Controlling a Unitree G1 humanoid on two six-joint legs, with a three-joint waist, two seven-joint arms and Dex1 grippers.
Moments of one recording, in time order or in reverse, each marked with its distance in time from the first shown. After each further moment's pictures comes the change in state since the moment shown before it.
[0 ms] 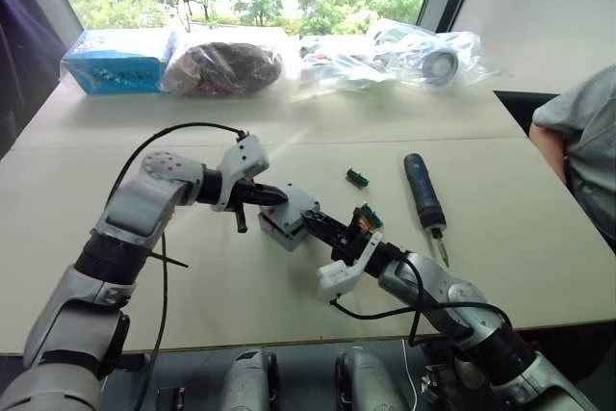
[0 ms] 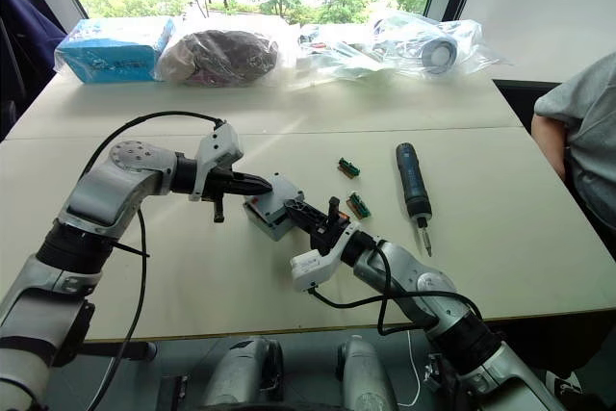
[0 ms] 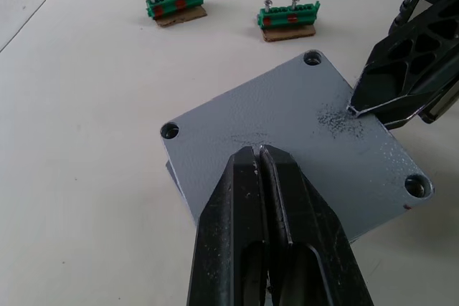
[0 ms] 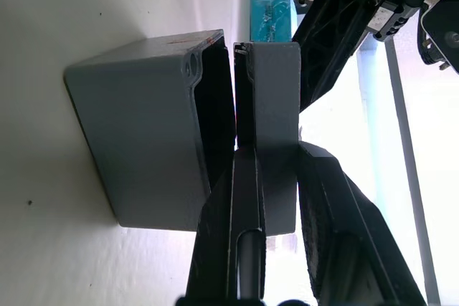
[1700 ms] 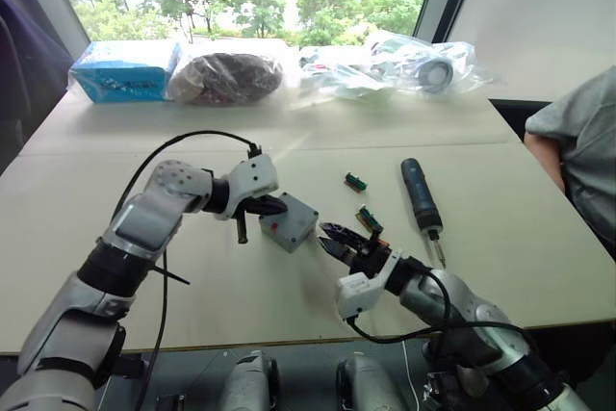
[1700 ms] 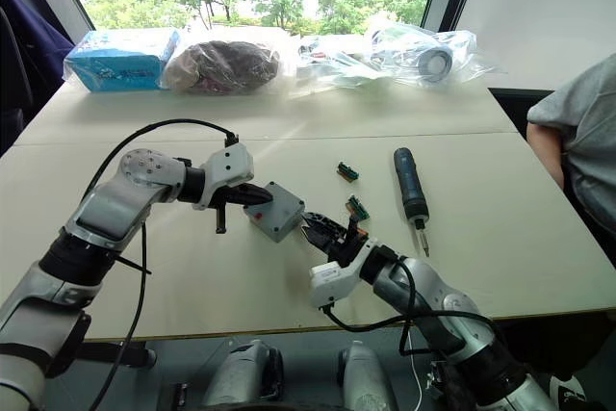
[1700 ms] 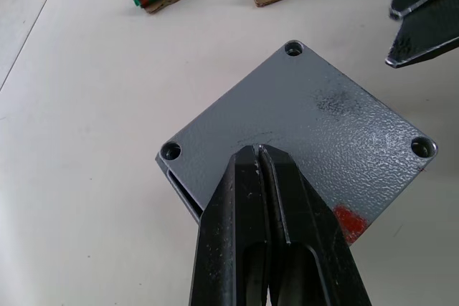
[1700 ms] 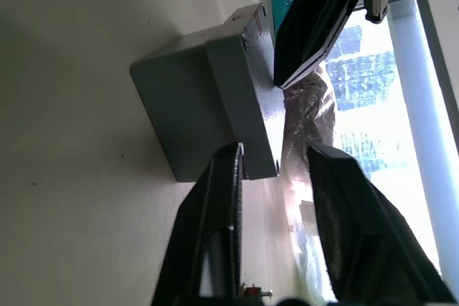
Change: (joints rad) left arm 0.036 0.019 -0.087 -0.043 0.142 -0.104 0.033; right arm 0.175 -0.037 -0.107 -0.100 0.184 -0.030 0.155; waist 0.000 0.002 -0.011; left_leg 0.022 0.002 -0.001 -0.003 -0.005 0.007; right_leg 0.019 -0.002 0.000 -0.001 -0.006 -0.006
